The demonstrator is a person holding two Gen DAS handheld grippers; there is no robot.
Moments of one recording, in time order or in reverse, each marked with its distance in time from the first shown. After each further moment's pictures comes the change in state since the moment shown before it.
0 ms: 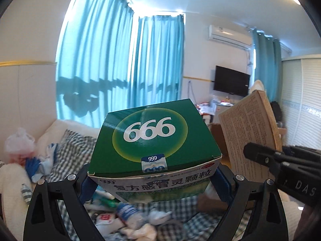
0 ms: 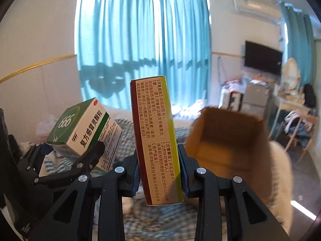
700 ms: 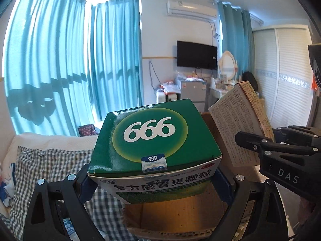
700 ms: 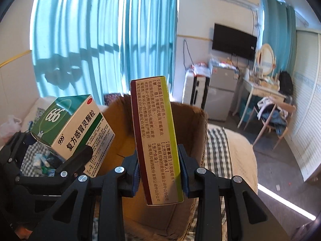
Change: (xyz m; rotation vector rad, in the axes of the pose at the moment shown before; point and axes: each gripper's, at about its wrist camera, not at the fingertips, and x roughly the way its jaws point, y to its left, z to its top) left arm 0.107 -0.169 0.003 0.179 0.139 -0.182; right arm 0.068 -0.172 0.000 0.063 0.144 -0.186
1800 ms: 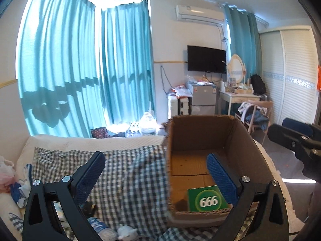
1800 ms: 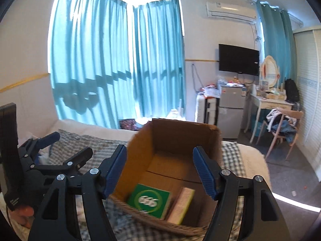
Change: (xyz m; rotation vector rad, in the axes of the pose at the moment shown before) left arm -0.061 0.057 0.002 -0.009 -0.039 0.083; right arm -0.085 0.047 -0.014 0.043 -0.216 0.111
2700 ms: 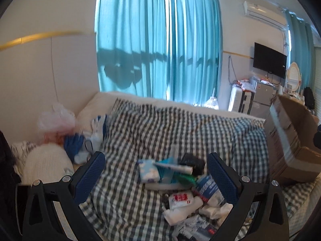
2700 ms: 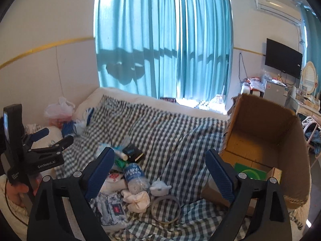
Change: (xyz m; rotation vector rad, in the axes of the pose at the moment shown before) left arm -0.047 0.233 -0.138 -0.220 0.132 0.350; right arm 0.060 0.178 -0.080 -0.165 0.154 0.208
